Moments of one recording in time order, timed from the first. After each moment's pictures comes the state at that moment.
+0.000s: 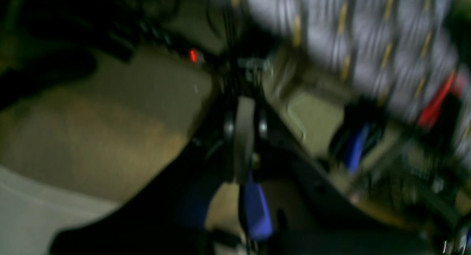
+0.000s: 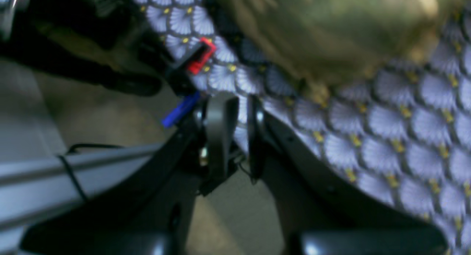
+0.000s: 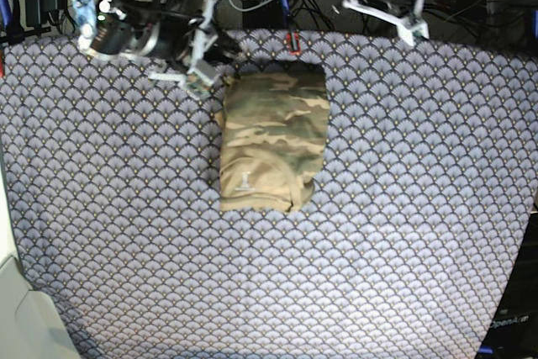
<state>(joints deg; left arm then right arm) 38.0 -14.9 10.6 116.2 -29.4 36.8 51.3 -22.5 12.3 -2.9 114.8 28.5 39.7 -61.0</state>
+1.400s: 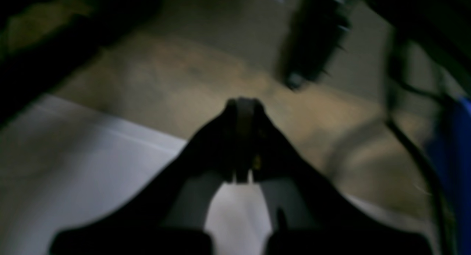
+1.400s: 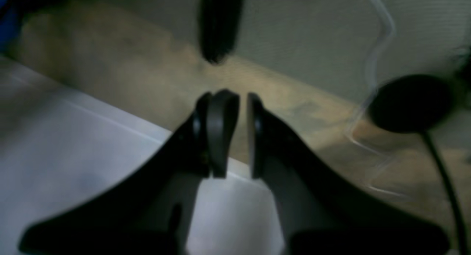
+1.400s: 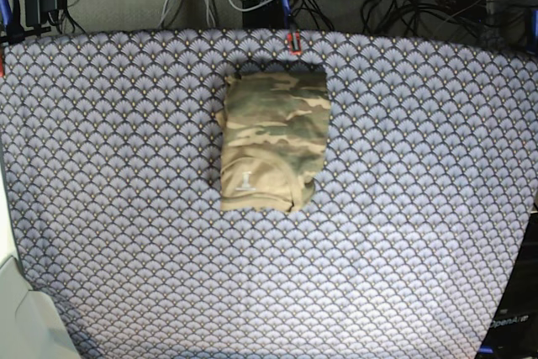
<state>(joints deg) 31.7 -15.4 28.1 70.5 -29.4 36.5 30.1 -26.2 8.9 14.9 49.9 -5.1 39.1 -26.7</state>
